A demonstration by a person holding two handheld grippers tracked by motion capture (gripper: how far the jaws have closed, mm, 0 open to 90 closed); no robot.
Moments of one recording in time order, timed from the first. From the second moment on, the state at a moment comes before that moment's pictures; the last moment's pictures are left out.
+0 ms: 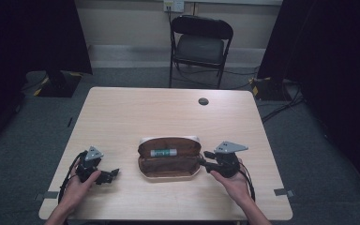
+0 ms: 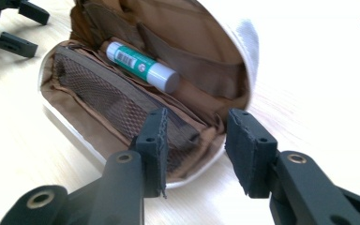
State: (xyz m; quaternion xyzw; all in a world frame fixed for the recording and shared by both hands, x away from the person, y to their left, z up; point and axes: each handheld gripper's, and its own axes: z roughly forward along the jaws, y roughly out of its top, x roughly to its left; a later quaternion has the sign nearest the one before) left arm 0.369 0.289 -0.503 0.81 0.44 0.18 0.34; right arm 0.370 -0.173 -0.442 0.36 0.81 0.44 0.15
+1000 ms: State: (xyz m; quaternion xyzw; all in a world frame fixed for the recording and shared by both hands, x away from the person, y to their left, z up) left arm 0.370 0.288 -0.503 0.81 0.44 0.18 0.34; right arm 0.365 -0.288 -0.477 0.50 0.76 0.36 0.20
